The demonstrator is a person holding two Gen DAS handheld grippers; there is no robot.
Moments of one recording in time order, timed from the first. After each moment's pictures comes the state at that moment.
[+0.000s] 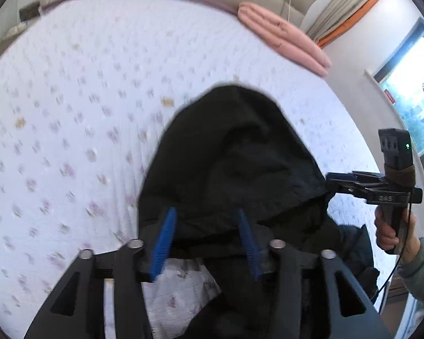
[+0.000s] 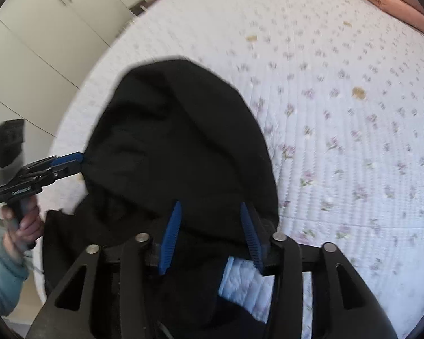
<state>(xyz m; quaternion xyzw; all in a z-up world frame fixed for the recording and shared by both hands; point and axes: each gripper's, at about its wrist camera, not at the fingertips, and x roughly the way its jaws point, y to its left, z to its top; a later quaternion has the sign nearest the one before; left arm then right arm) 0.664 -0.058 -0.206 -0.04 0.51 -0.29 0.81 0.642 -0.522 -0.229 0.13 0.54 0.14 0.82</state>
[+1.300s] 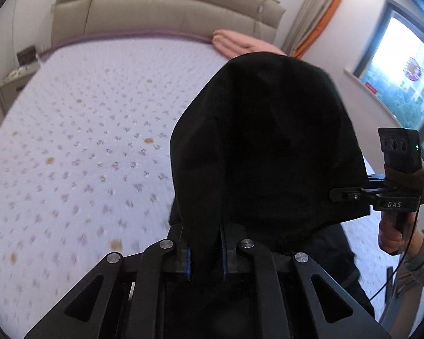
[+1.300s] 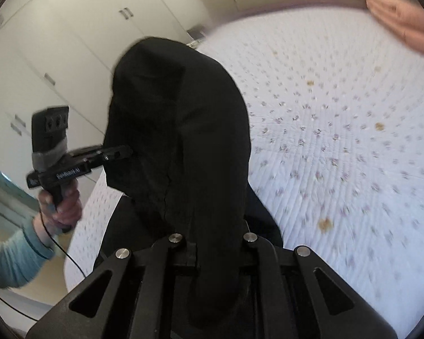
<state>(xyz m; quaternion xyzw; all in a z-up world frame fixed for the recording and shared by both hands) 0.558 -0.052 -0.099 0.00 0.44 -0.32 0.84 0.542 -0.507 -0.134 0.12 0.45 0.24 0.85</state>
